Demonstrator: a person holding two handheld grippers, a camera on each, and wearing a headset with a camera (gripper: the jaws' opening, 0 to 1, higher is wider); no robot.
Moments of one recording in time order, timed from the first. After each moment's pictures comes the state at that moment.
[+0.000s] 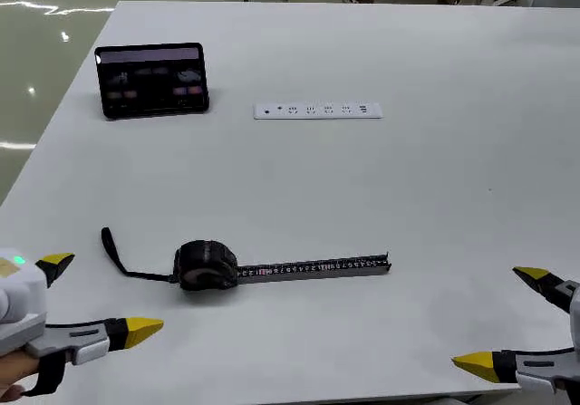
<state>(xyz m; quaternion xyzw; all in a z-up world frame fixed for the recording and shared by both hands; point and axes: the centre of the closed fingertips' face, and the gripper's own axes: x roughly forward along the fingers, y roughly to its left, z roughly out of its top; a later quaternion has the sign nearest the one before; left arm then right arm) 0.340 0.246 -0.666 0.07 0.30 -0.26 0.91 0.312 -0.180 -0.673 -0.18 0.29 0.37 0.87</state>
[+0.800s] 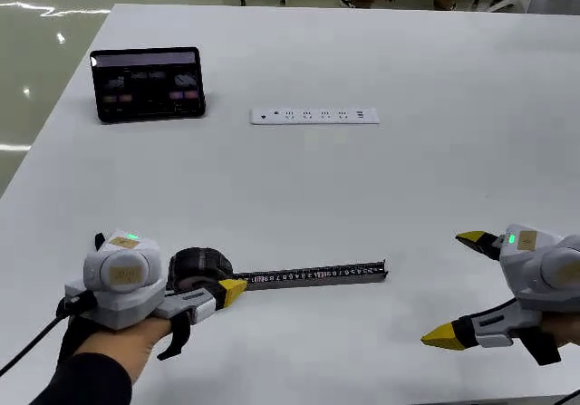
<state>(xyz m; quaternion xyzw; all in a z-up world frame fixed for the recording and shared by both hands) 0.386 0.182 -0.680 0.00 0.28 -0.14 0.95 0.359 -0.132 -0.680 -0.26 0.29 0.46 0.80</state>
